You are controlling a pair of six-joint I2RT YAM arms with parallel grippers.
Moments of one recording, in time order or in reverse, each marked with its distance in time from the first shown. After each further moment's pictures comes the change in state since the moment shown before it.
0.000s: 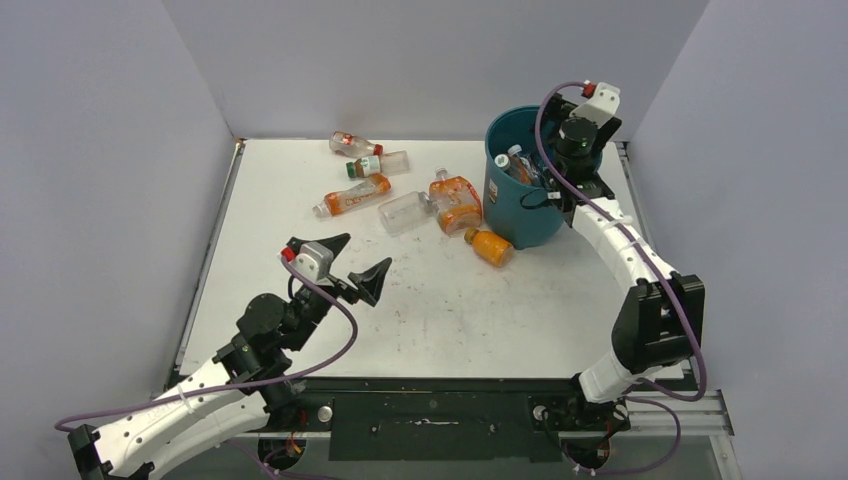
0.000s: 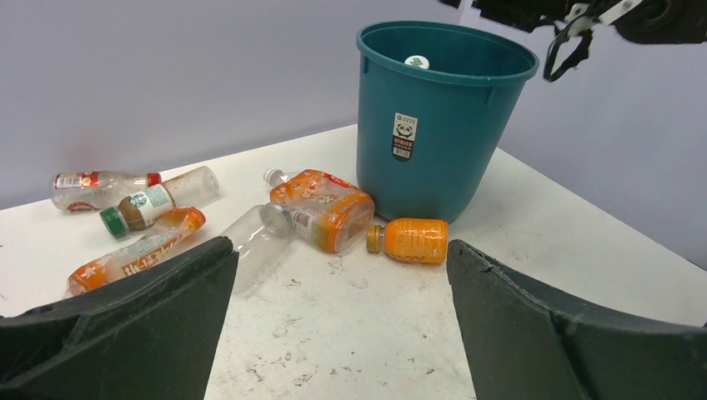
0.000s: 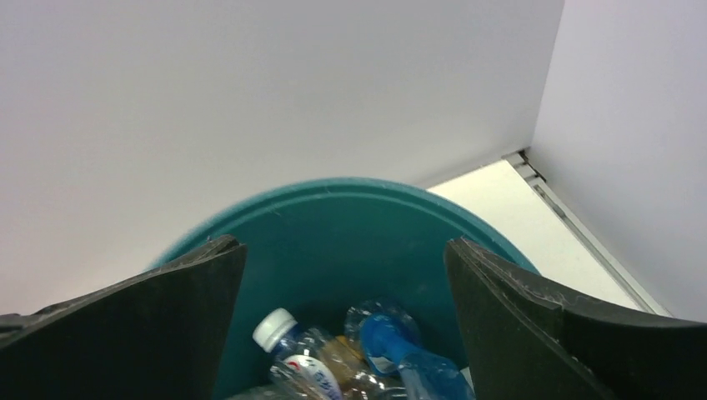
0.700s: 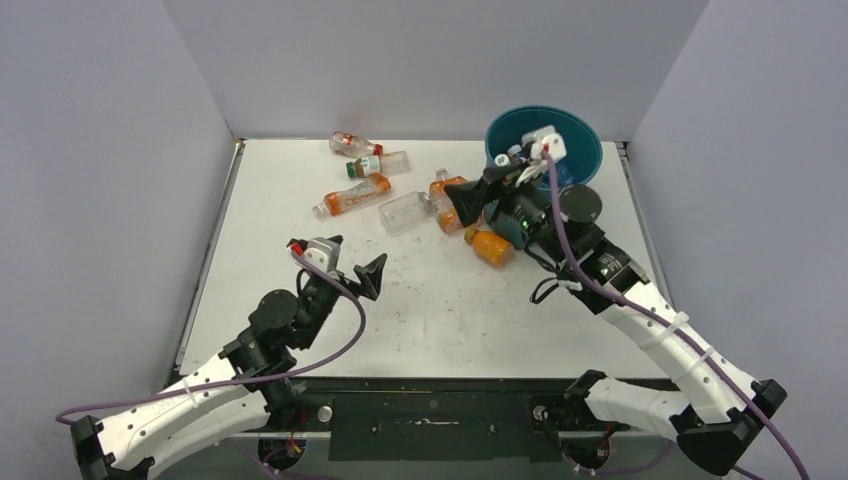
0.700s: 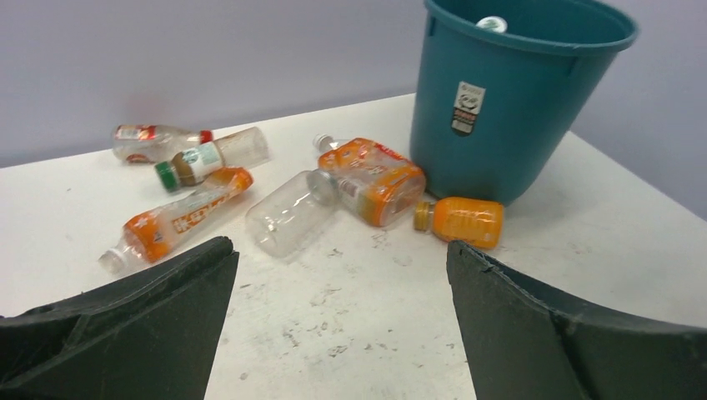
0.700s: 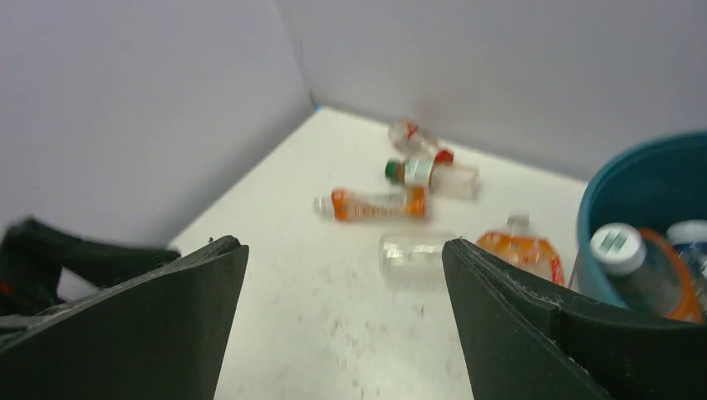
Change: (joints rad) left arm -0.019 0.030 0.000 -0.031 -0.119 0.002; right arm 0.450 -0.508 -0.039 -0.301 -0.474 0.018
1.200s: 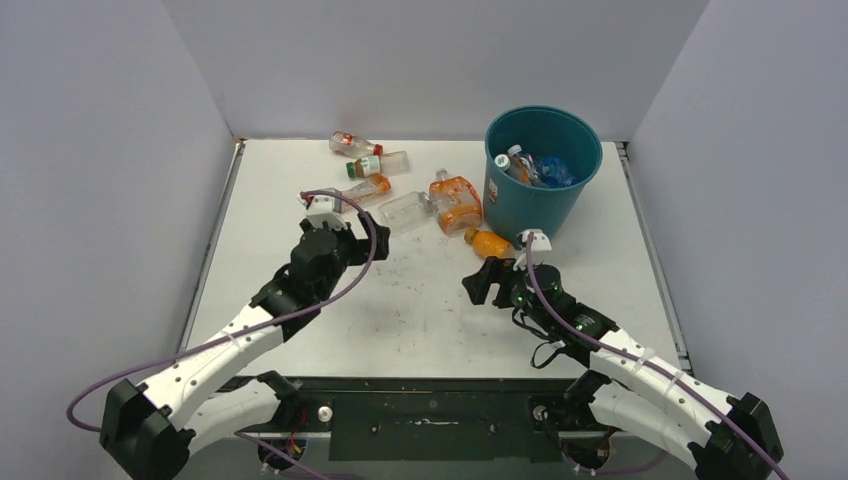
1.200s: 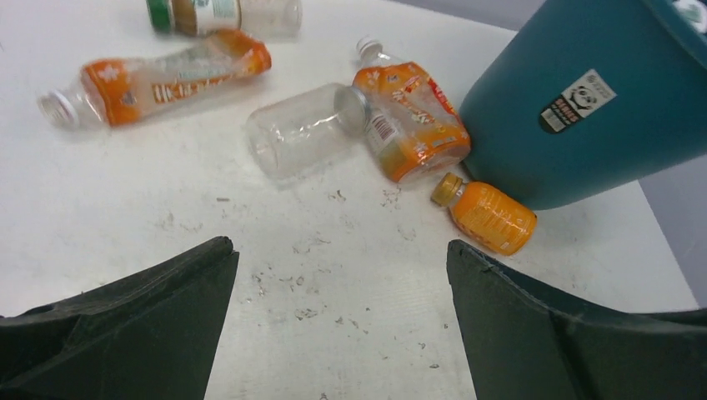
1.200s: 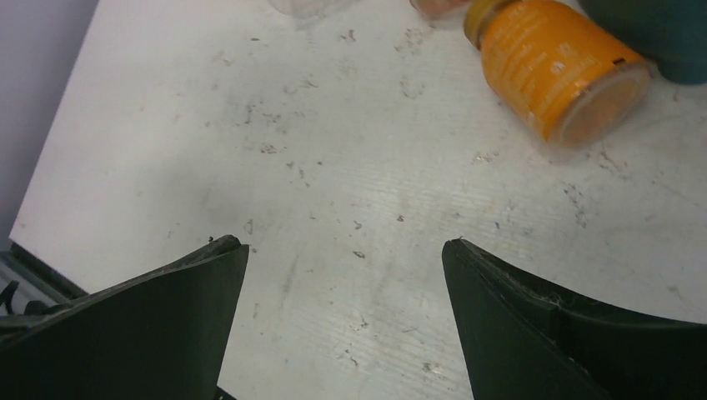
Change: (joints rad) left arm 0.225 0.354 0.206 -0.207 0.031 -0.393; right arm 0.040 -0.249 -0.761 0.001 0.045 0.311
